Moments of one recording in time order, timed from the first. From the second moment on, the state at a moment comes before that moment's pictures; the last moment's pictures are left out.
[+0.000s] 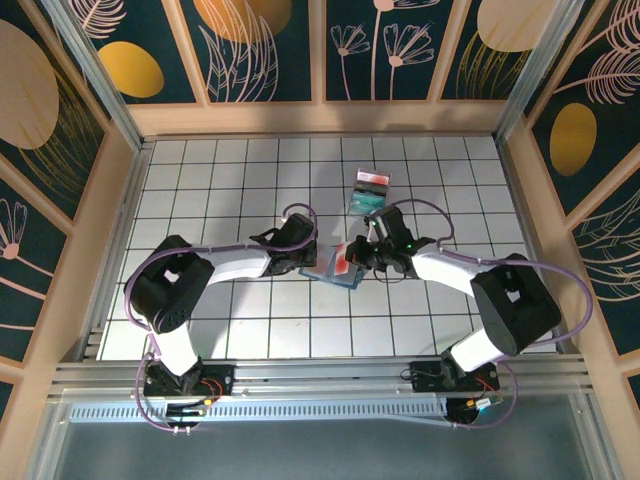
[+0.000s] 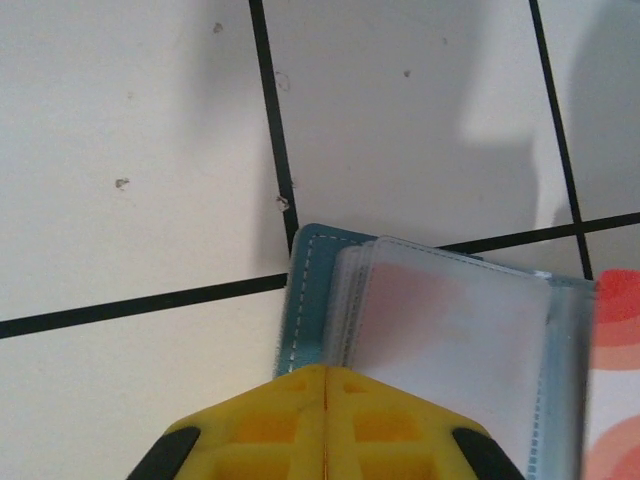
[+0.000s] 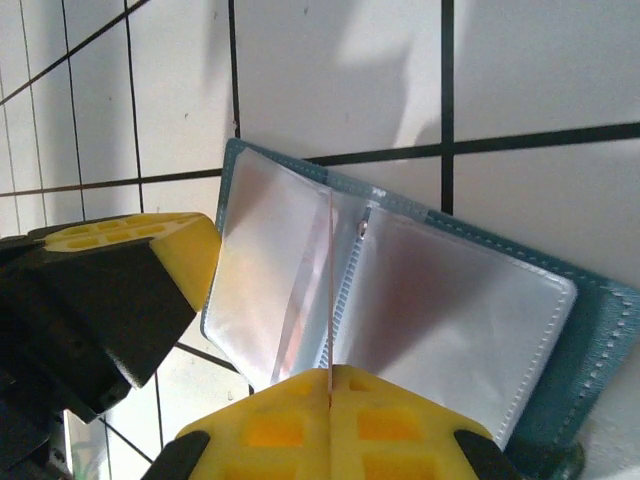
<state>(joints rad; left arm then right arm) -0.74 1.79 0.94 -0.09 -0.09 -0.64 0.56 1.50 0.74 -0.09 -0.34 0.77</state>
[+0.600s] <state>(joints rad) -0.74 1.58 0.94 -0.12 -0.14 -0.65 0.56 1.48 1.19 -0.37 0.03 0.26</state>
